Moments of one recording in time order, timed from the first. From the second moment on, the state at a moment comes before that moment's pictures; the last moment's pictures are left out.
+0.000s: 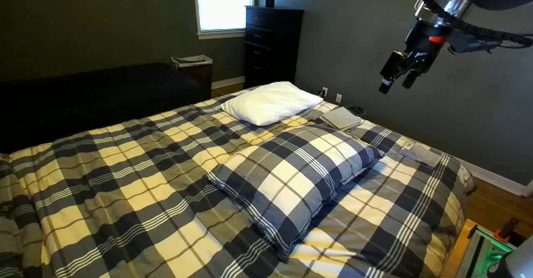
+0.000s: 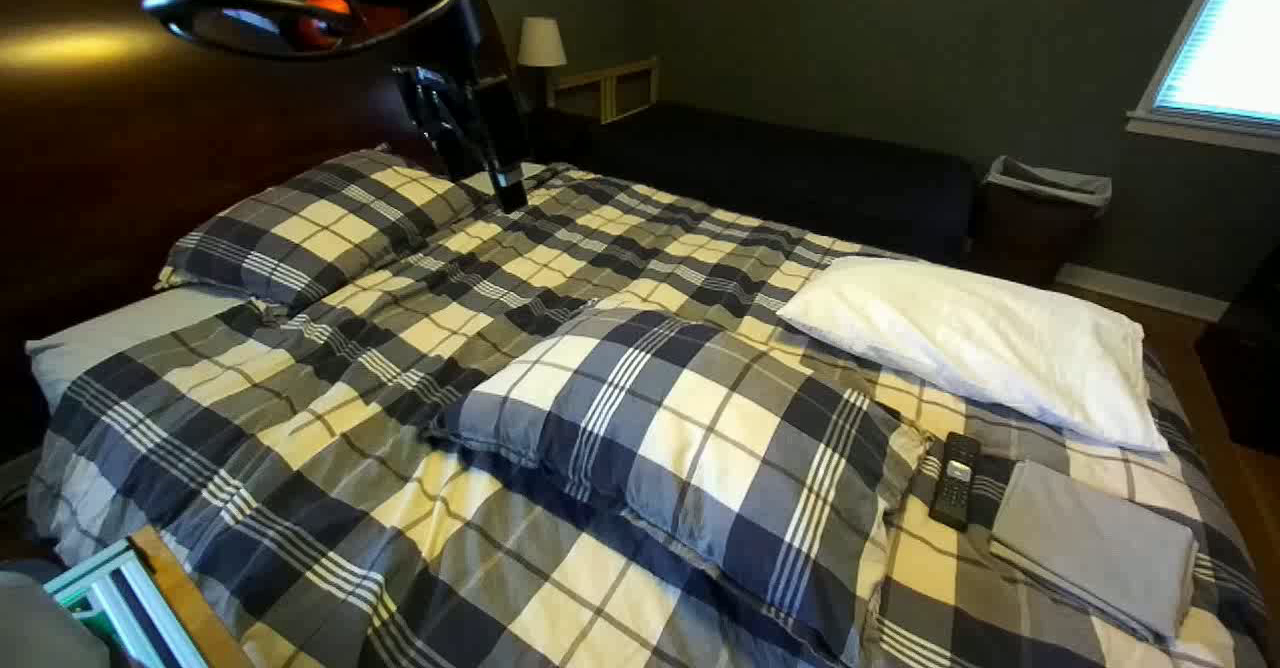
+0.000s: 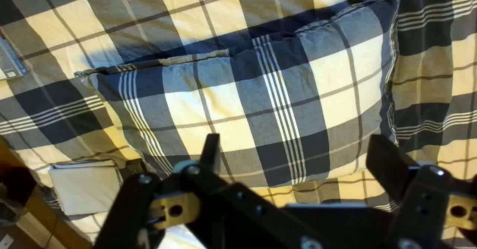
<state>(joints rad) -0.11 -0.72 0.01 -2.49 -0.05 1.99 0.11</state>
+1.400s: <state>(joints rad) -0.20 -0.39 0.01 -2.53 -0.10 2.16 0.40</state>
